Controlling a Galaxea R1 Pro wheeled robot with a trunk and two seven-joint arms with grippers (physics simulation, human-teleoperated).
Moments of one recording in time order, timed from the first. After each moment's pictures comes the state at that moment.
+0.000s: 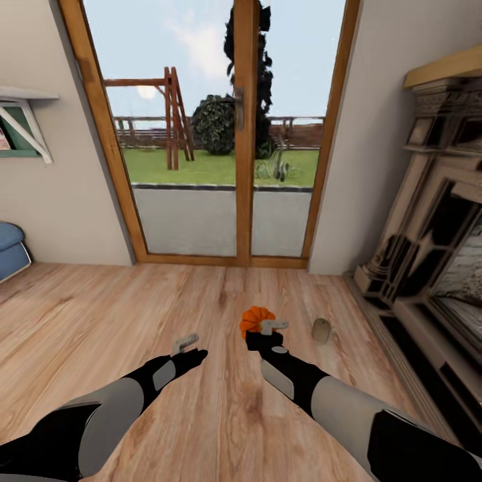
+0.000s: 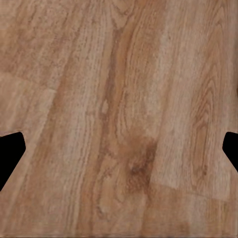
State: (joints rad) left arm -0.92 -0.06 0.14 -0.02 0.25 0.12 -0.10; right arm -0.90 0.13 1.10 -0.40 -1.08 -0.06 -0.36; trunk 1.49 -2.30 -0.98
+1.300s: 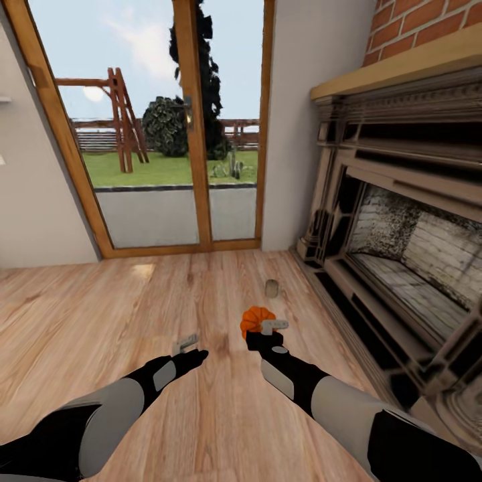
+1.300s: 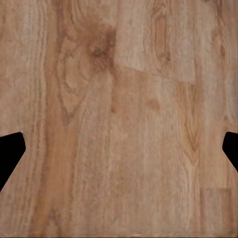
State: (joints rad) left arm -0.92 -0.07 0.14 -0.02 0.25 0.12 -0.10; right arm -0.90 0.13 1.10 -0.39 -1.08 -0.06 -0.36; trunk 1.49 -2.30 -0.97
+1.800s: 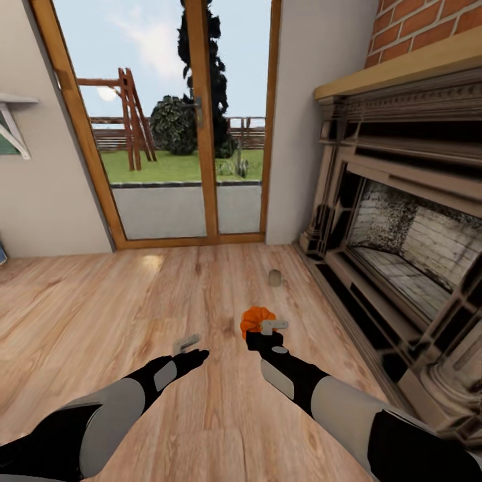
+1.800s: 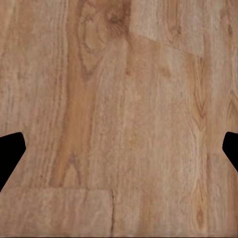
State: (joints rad) left arm -0.92 -0.07 0.14 -0.02 0.25 0.12 -0.10; right arm -0.90 0.13 1.10 -0.39 -1.08 -0.06 -0.36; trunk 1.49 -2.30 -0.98
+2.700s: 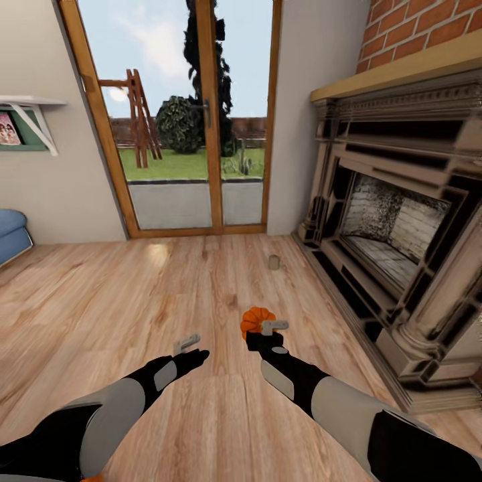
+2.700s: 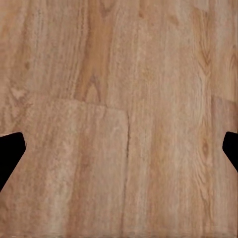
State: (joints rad) left arm -0.92 -0.07 0.14 -0.02 0.25 0.12 -0.10; right arm -0.90 0.13 1.10 -0.39 -1.08 -0.06 -0.36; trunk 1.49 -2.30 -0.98
